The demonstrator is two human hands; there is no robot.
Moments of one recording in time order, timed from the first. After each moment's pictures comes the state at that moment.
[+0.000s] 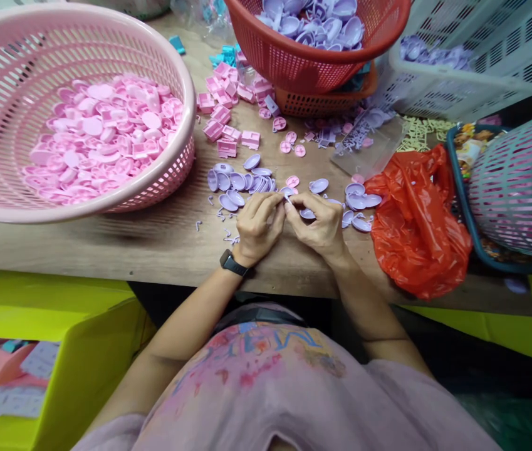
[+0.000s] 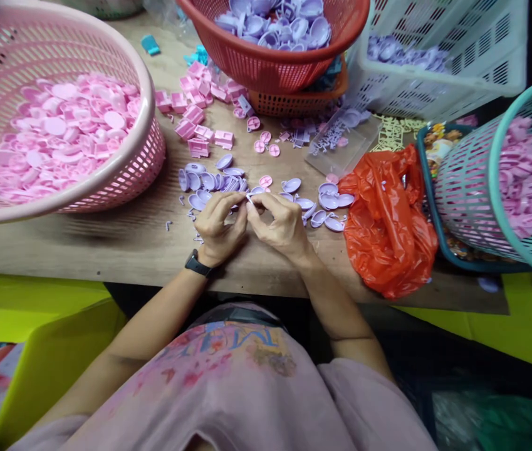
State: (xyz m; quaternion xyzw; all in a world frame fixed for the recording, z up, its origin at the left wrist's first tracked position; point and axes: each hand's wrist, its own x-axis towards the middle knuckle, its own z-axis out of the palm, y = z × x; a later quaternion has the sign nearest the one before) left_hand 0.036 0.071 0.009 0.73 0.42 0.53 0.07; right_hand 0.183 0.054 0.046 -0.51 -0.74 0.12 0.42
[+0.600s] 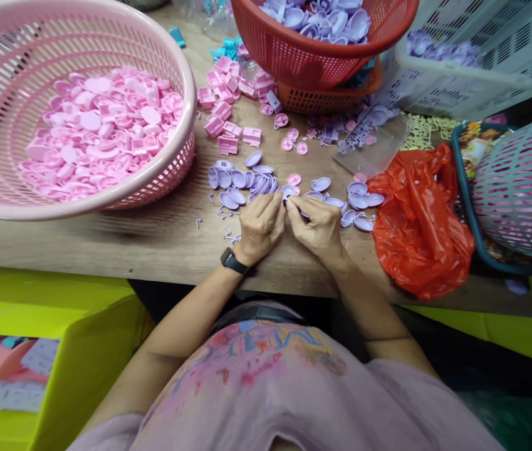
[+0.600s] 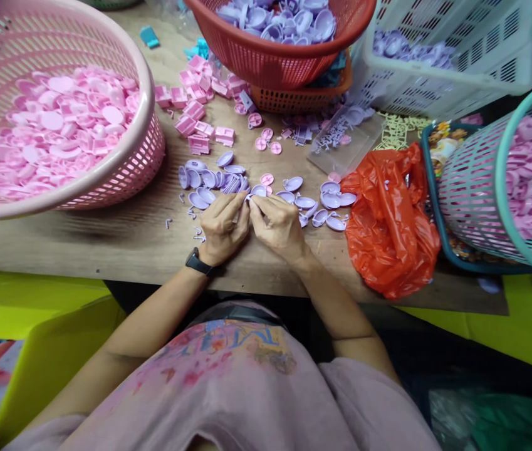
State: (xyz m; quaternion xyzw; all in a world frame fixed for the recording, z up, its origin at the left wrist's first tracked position) left_hand 0.030 0.070 0.001 0.77 0.41 0.47 0.09; right_hand 0.177 0.053 0.042 -0.52 -0.75 0.11 0.39
